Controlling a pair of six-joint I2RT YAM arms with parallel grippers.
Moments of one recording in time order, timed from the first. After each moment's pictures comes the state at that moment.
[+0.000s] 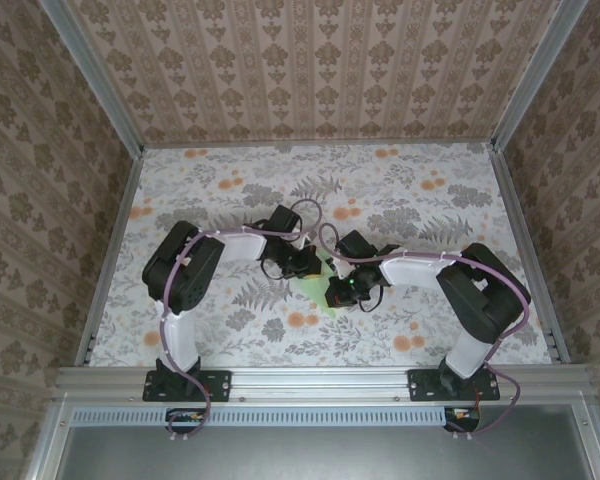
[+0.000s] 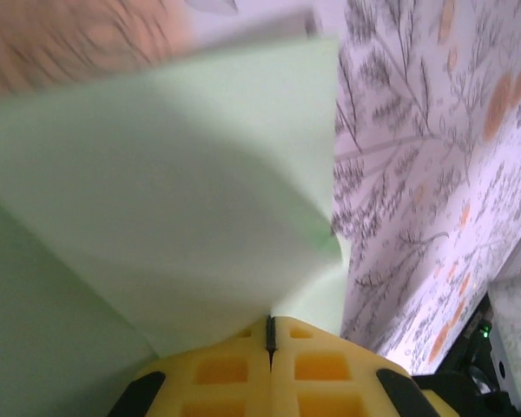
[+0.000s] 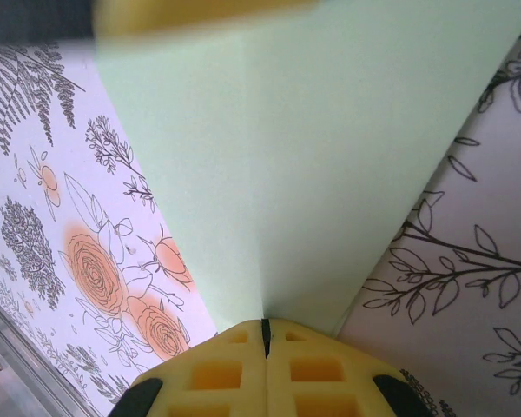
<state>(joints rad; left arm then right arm) -0.64 1.96 1.09 -0.25 0.67 -0.61 0.64 1.70 0.84 -0.38 -0.46 0.47</state>
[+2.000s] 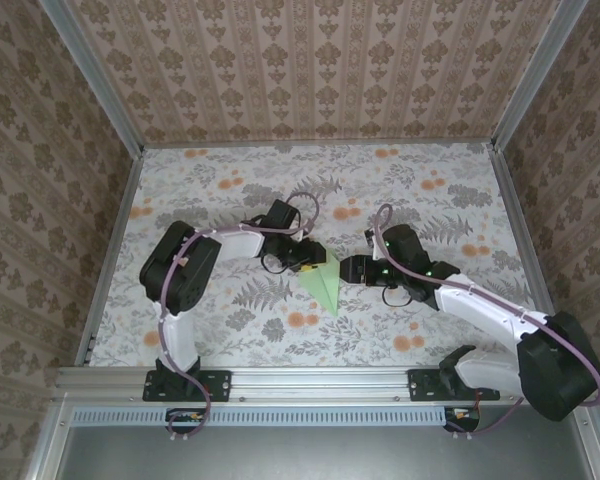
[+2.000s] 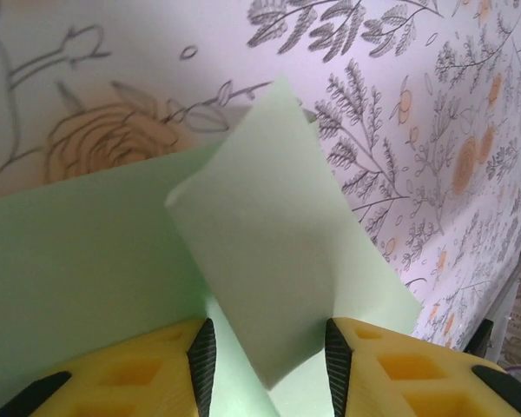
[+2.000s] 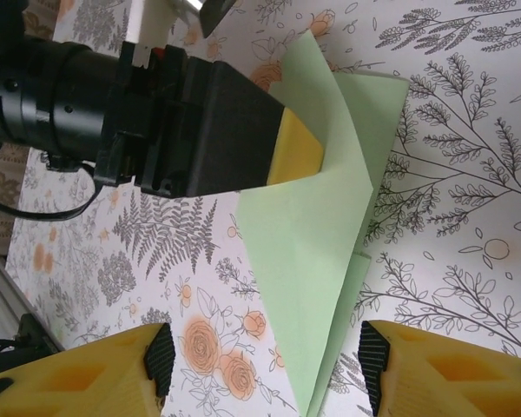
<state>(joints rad) -0.64 1.94 1.10 -0.19 0.63 -0.67 0.49 1.18 0.60 -0.14 -0.37 0.60</state>
